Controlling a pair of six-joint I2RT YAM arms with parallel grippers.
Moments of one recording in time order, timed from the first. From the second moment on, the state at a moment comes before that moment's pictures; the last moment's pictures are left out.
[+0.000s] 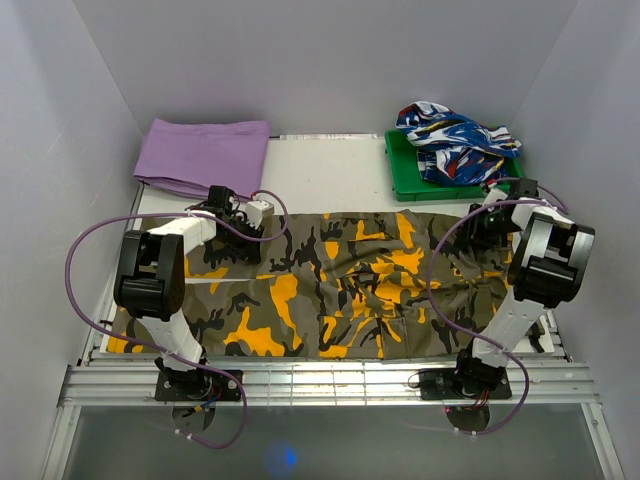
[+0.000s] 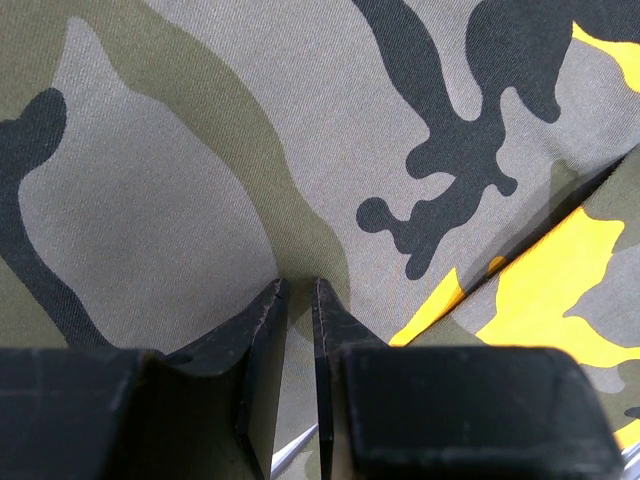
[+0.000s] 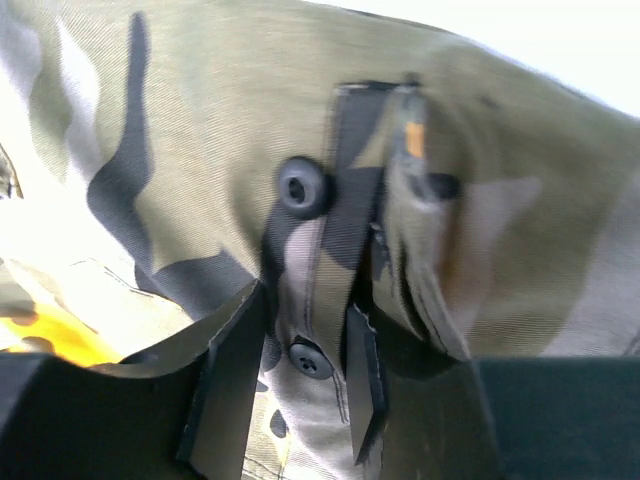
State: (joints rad) left arm -0.15 1.77 1.05 -0.49 0.48 0.45; right arm -0.30 1.88 1.21 -0.59 -0.48 -0.16
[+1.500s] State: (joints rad) left arm -0.15 1.79 1.07 -0.51 0.49 0.45; right arm -0.30 1.81 1.11 -0.53 -0.45 -0.23
